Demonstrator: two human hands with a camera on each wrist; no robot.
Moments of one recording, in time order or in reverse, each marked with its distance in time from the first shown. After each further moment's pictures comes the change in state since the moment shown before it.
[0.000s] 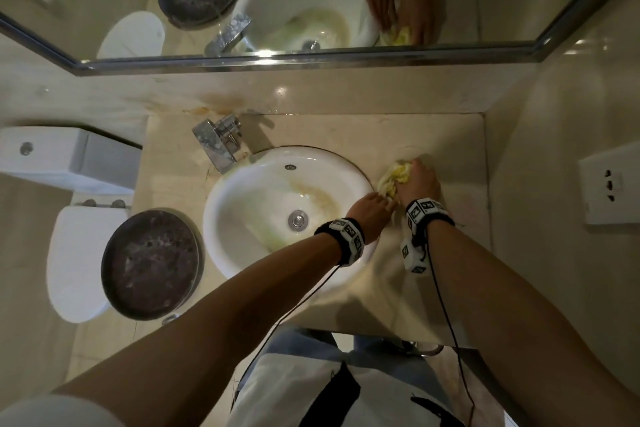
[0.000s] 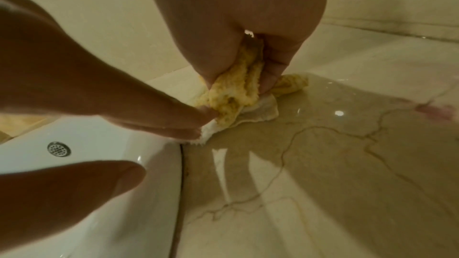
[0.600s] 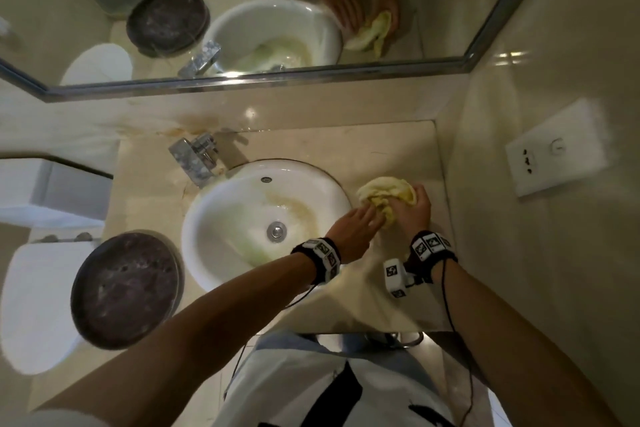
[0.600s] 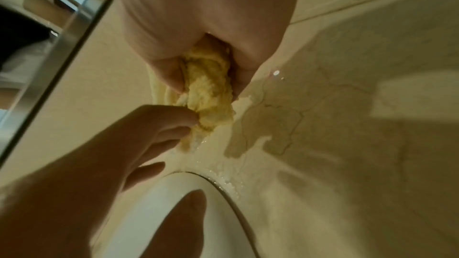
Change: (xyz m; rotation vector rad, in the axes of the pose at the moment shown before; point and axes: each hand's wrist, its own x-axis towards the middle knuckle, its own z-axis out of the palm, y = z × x) left_hand -0.029 0.031 -0.009 -0.050 0.098 0.102; right_hand -0.075 0.055 -0.027 0.903 0.184 0.103
